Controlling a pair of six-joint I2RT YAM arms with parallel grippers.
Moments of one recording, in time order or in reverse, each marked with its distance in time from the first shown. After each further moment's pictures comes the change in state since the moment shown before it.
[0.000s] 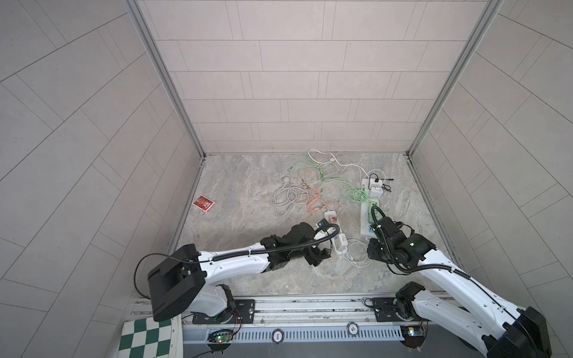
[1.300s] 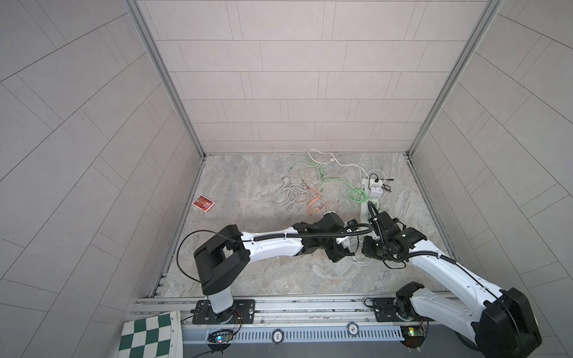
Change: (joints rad) left arm -0.030 0.327 0.377 -0.198 0.113 0.159; right arm -0.073 0.122 0.001 0.093 -0.154 -0.096
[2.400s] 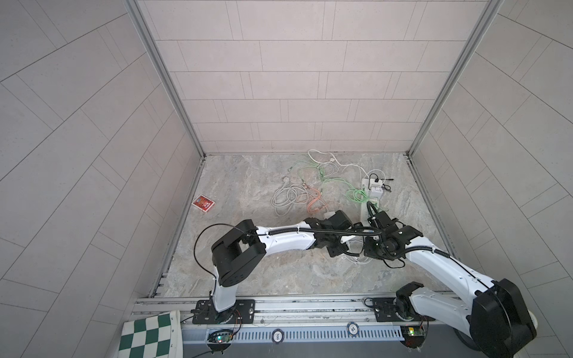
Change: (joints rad) left arm 0.000 0.130 0.158 -0.193 -0.074 0.094; right arm -0.039 0.061 -0.011 -0.003 0.077 -0.026
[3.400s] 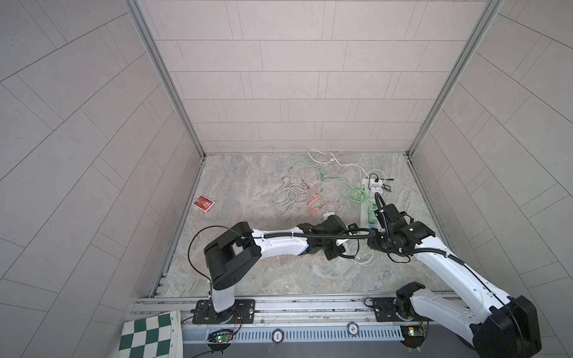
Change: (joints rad) left arm 0.000 -0.063 -0.162 0.183 -0.012 -0.047; right arm -0.024 -0.080 0.122 -0.090 -0.018 0.003
